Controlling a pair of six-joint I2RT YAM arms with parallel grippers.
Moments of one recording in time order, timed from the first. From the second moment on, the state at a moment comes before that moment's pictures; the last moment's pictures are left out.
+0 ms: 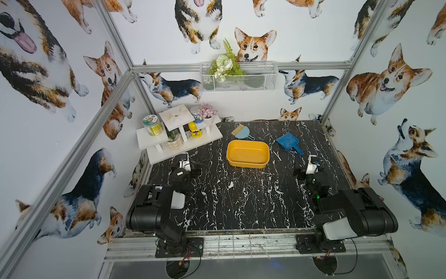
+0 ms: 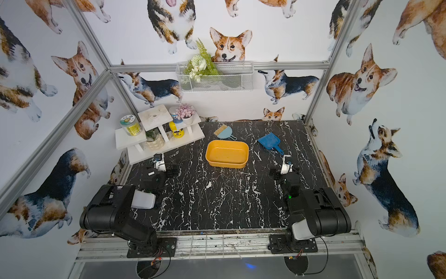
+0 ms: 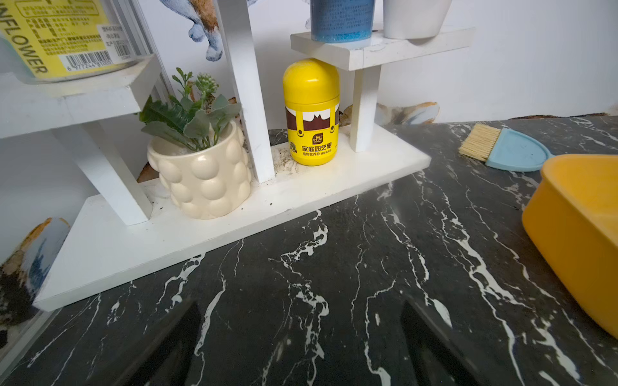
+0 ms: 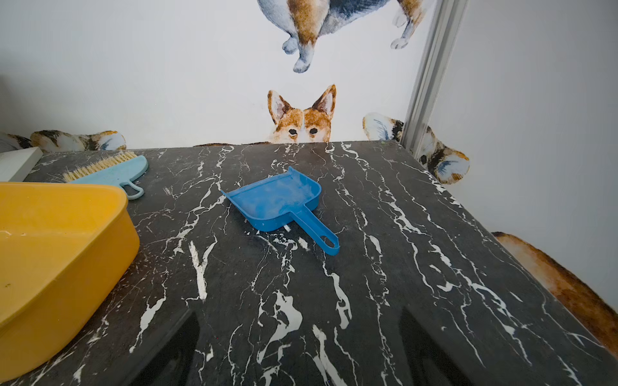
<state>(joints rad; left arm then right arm) -0.02 1.57 0.27 1.08 -0.10 0.03 0.02 1.45 0.14 1.15 0.13 0.02</state>
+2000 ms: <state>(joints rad) -0.39 0.63 0.63 -0.59 -0.13 -0.72 0.73 1.00 0.65 -0.38 0.07 0.61</state>
